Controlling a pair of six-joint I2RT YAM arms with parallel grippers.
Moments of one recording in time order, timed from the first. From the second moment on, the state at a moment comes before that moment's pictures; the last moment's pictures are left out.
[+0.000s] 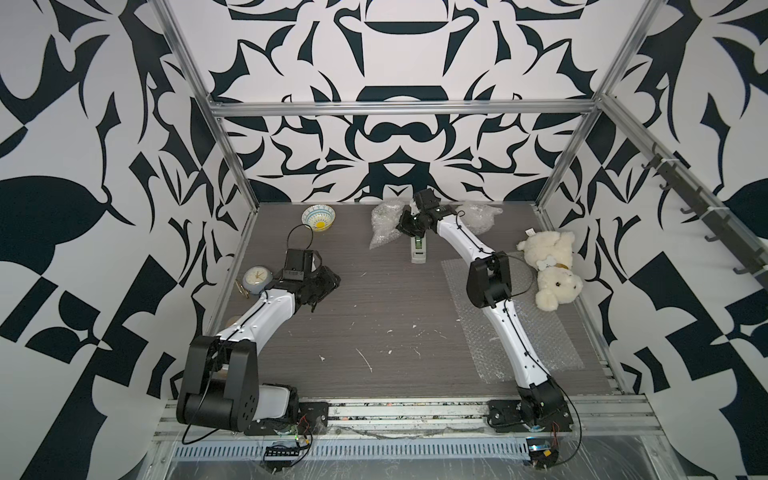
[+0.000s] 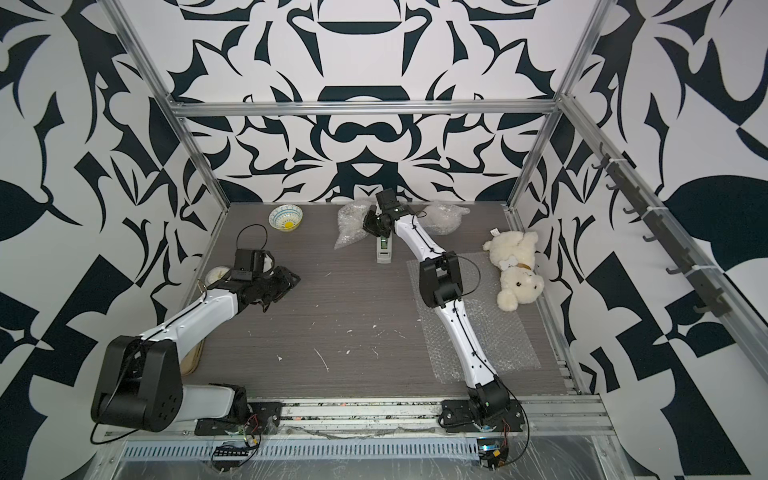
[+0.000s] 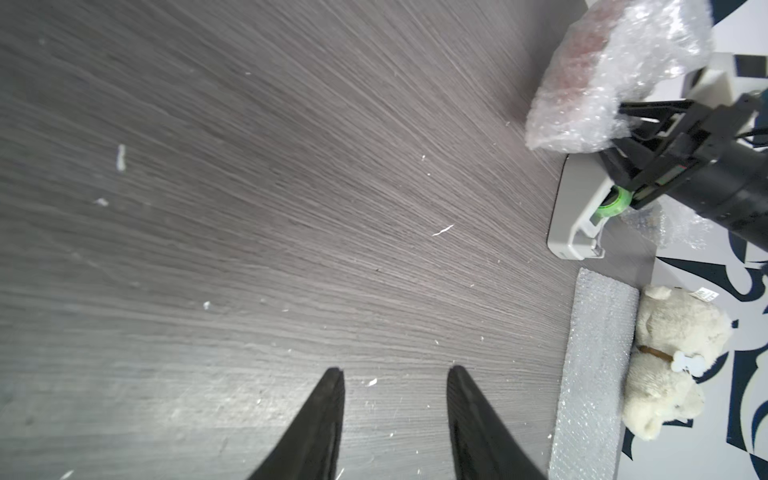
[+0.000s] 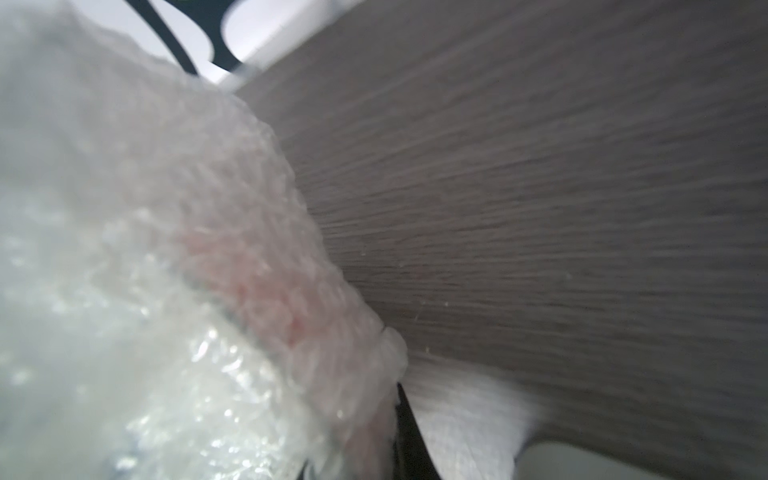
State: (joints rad) left arm -0.16 1.35 0.76 -0.28 0.29 -0.75; right arm 0.41 2.77 2.64 -0.74 -0.35 0.73
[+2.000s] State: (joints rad) left arm 0.17 2.34 1.84 -0.35 0.47 -0.82; right arm 0.25 1.48 1.15 -0.58 -0.30 0.45
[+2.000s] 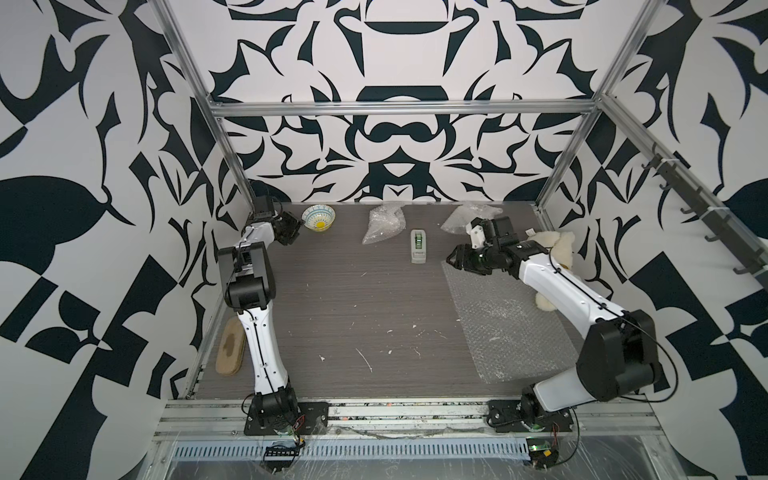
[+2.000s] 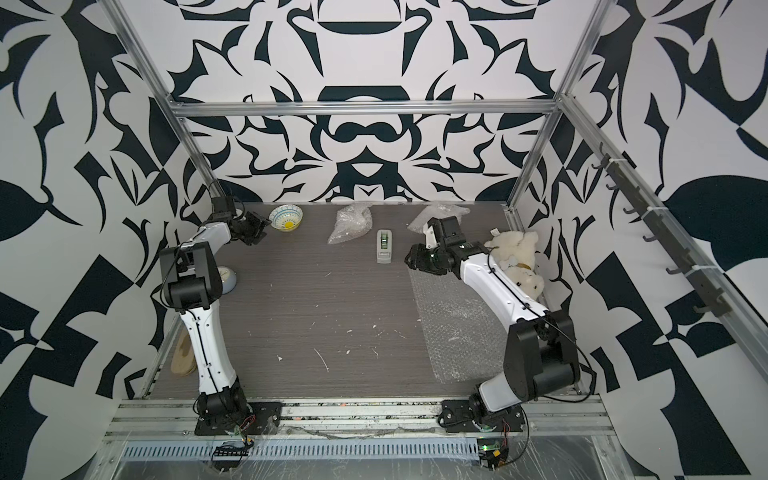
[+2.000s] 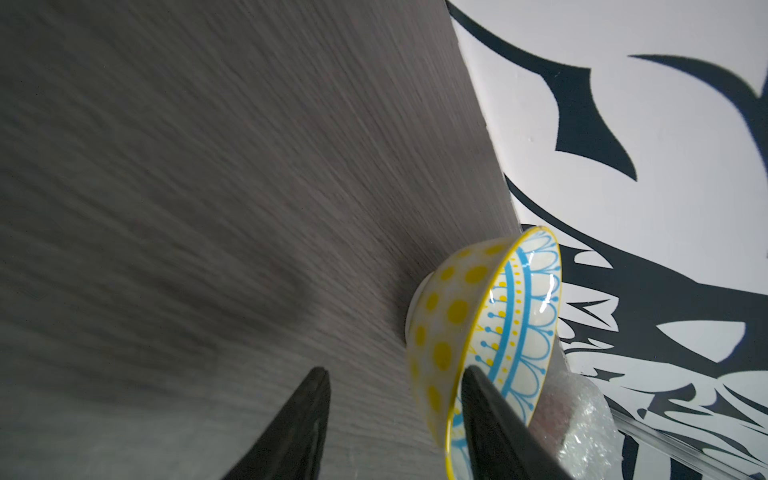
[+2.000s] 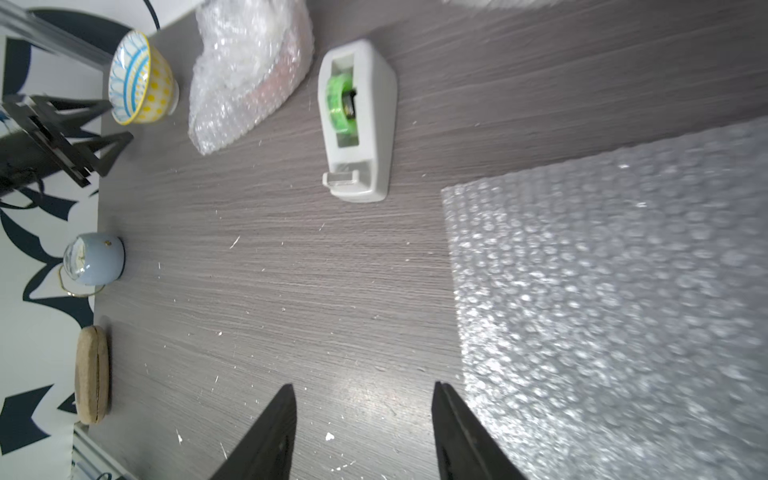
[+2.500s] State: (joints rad) left arm 0.13 2.38 1.91 -0.37 0.51 -0.80; right arm 0.29 1.49 1.02 -0.80 -0.07 0.43
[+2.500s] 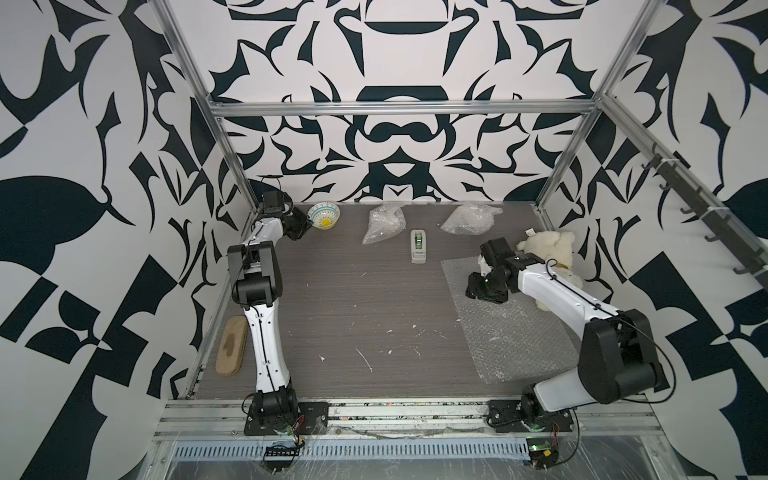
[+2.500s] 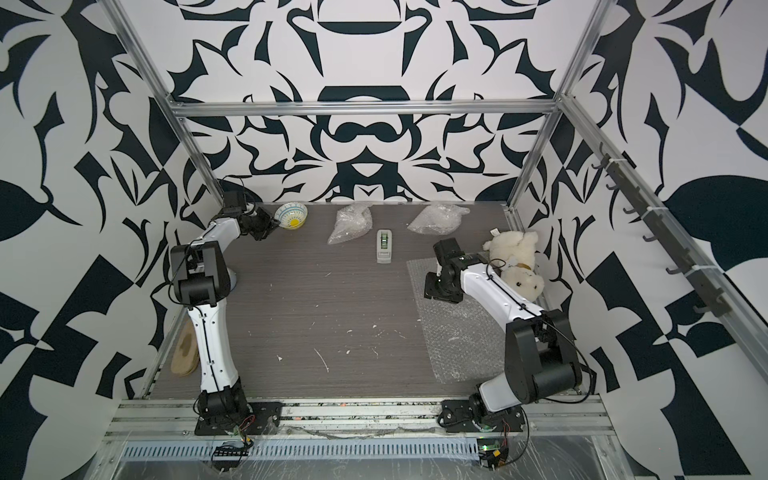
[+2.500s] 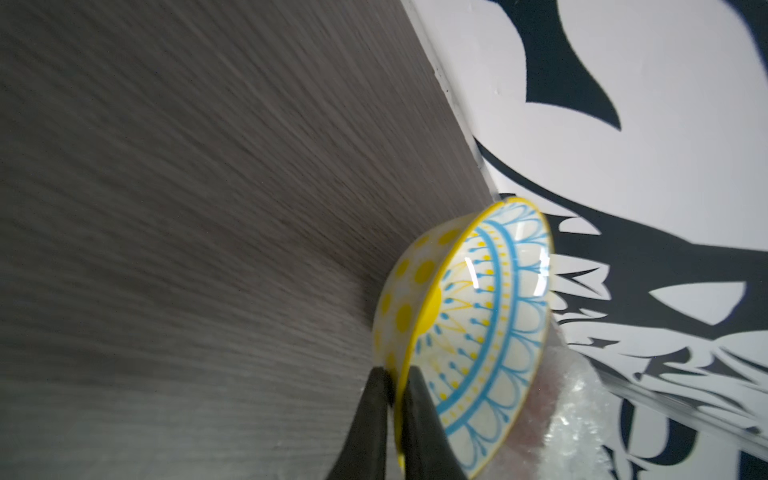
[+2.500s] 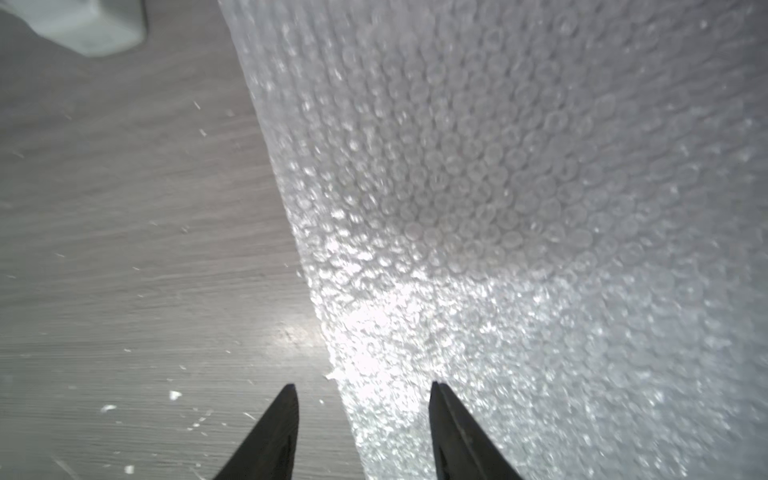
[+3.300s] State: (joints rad) left arm 0.13 1.93 1.40 -0.26 0.51 -0.76; right arm 0.55 1.77 1.07 -0.80 0.04 0.45
